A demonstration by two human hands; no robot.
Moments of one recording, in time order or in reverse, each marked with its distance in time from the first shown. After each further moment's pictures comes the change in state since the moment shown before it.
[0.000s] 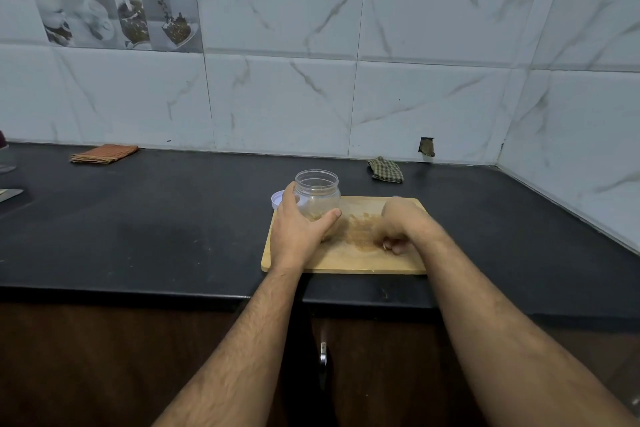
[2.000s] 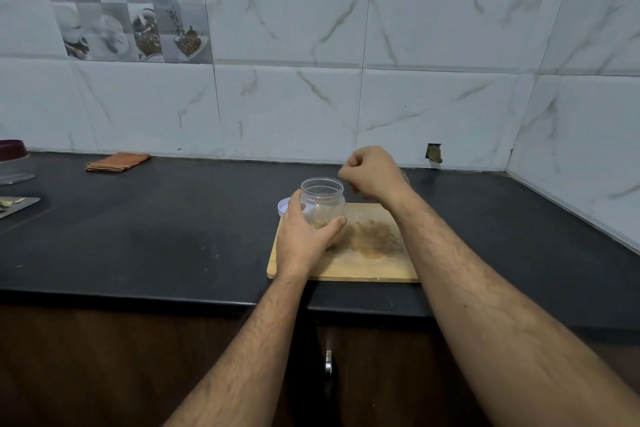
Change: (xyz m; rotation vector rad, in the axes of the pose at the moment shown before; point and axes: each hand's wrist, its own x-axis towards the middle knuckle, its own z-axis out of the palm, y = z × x) left_hand -0.001 0.002 0.000 0.008 0.008 -0.006; right_hand -0.009 -0.063 -0.024 0.406 0.399 -0.510
